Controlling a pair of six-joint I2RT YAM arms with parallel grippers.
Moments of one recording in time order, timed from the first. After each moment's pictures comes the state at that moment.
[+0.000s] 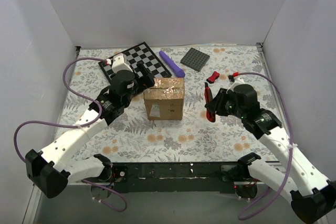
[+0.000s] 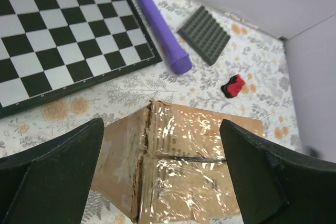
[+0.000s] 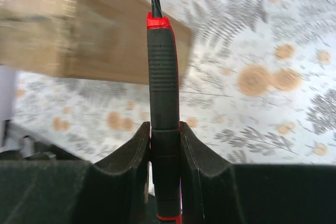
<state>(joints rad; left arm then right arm) -0.65 1.12 1.03 -0.28 -0.44 -0.71 0.51 0.80 0.87 -0.56 -0.15 0.61</state>
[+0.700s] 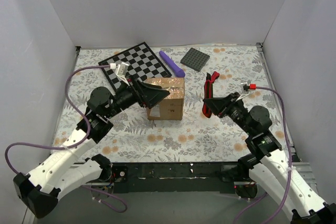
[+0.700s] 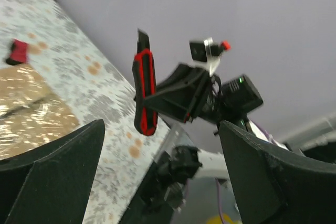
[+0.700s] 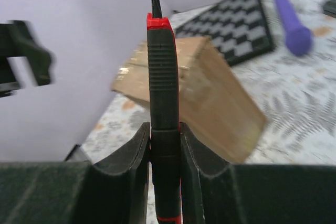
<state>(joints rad) -0.64 0.82 0.83 0.13 0.28 -0.79 0.47 0.53 0.42 0.07 -0.19 0.66</state>
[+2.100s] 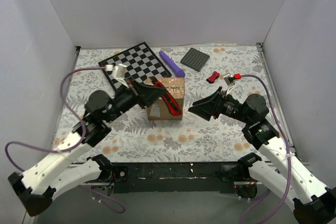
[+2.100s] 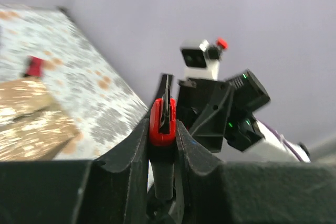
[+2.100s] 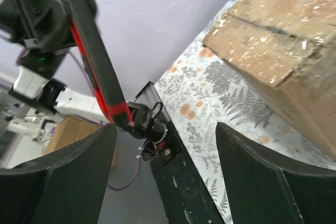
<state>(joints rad) -0.78 0.91 0.88 0.22 0.27 -0.77 0.52 0.71 0.60 0.20 -0.69 0.83</state>
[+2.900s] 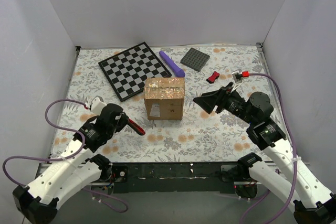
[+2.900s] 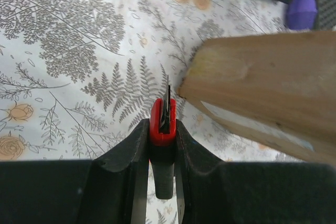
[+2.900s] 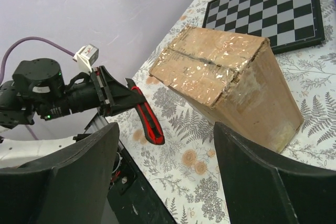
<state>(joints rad) -0.66 0.68 0.70 -0.80 -0.49 -1.23 0.52 0.66 0.71 -0.03 -0.41 0.65</state>
